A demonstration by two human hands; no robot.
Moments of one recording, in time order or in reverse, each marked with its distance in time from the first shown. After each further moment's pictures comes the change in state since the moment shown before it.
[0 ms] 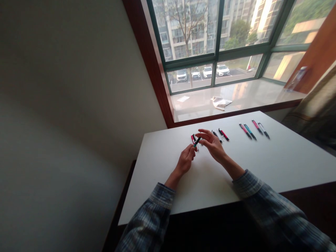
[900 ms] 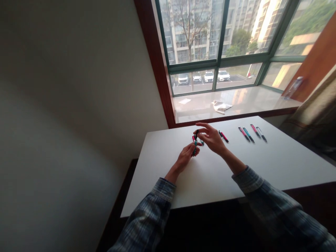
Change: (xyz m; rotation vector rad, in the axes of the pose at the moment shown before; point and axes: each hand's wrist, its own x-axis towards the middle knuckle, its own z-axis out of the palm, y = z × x) left_hand 0.002 0.008 -0.002 -0.329 -0.152 0.061; right_hand 0.009 -0.059 0.021 -0.253 -0.118 -0.137
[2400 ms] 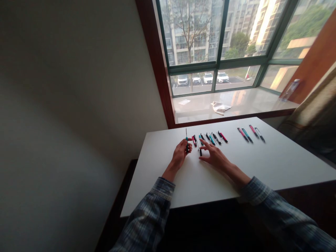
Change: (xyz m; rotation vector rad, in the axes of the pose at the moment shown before) left_hand 0.003 0.001 -0.017 -0.185 0.223 -0.011; right_hand -0.062 0.066 -0.020 -0.735 -0.182 -0.069
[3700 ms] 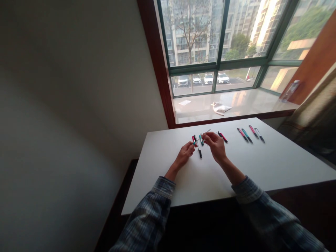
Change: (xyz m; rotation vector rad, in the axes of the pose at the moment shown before) left_hand -0.001 -0.004 0.003 0.333 -0.149 0.017; right_hand 0.040 -0.038 -0.008 0.801 0.495 0.277
